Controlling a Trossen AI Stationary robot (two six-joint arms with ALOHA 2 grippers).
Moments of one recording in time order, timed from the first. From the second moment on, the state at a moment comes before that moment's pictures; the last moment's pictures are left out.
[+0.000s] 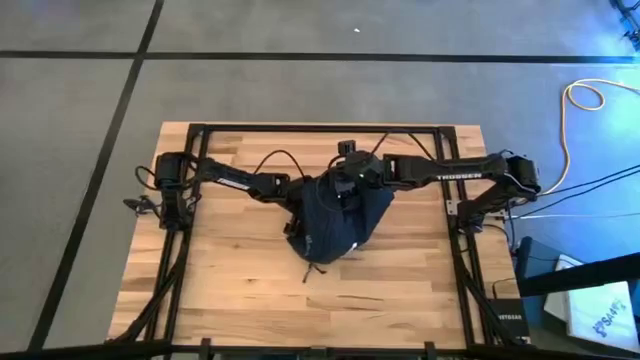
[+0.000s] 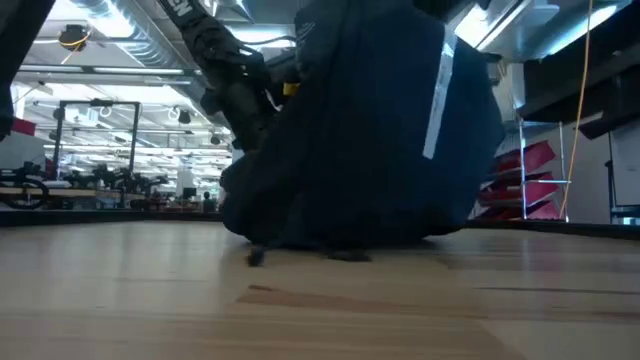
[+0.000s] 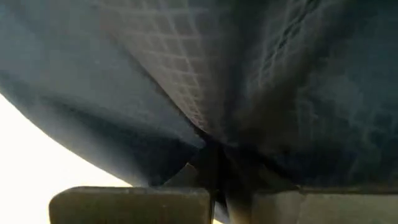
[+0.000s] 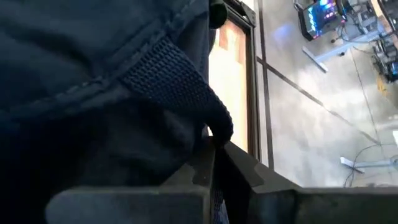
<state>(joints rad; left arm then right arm) 0.13 1.88 1.03 -0.13 0.12 0.46 -0.08 1.53 1.18 -0.31 0.27 -0.58</state>
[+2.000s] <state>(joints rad) 0.00 2.00 1.02 0.41 0.17 0.40 0.01 1.25 1.35 -0.06 0.31 -0.90</state>
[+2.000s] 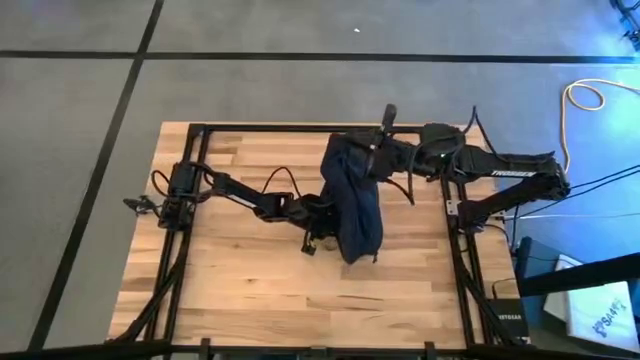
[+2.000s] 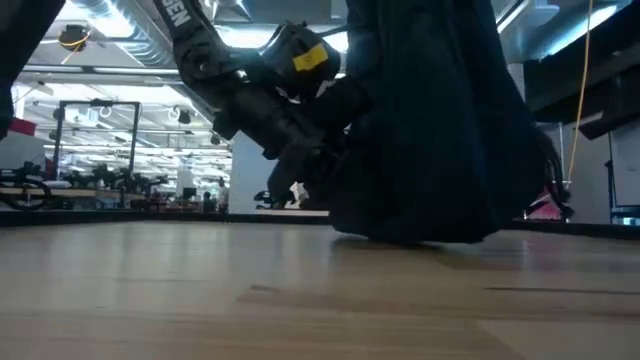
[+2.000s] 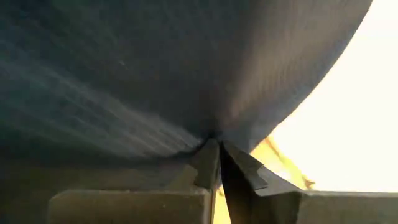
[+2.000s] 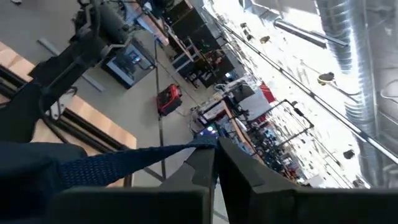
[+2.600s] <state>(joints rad) 0.00 2.07 1.02 0.39 0.12 0.36 0.01 1.29 1.36 -0.16 0.26 -0.79</state>
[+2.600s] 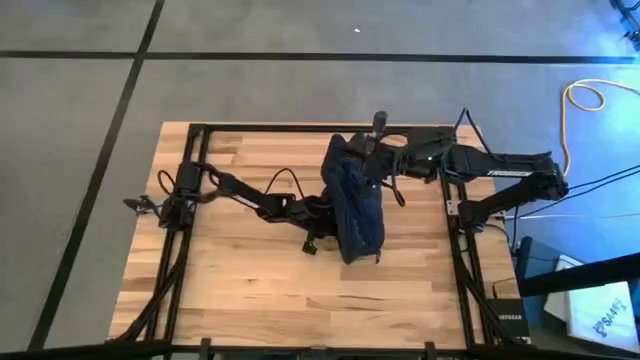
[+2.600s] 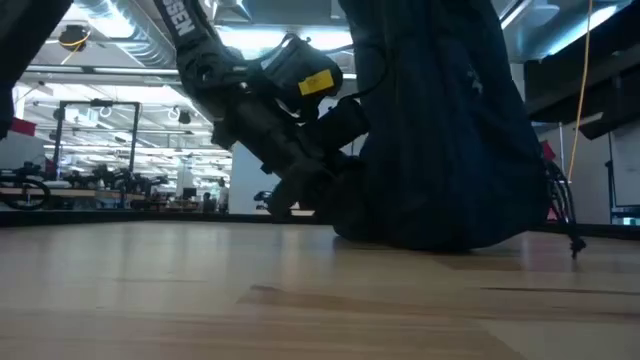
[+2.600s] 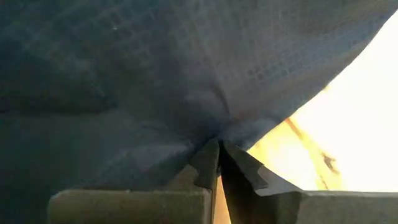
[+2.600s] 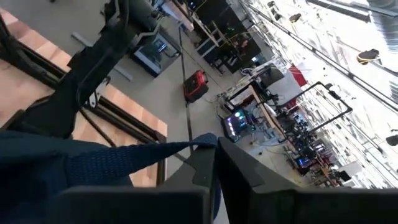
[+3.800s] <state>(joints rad) 0.08 2.10 1.02 0.49 -0.08 0.45 0.11 1.64 1.36 0.17 -0.39 -0.57</state>
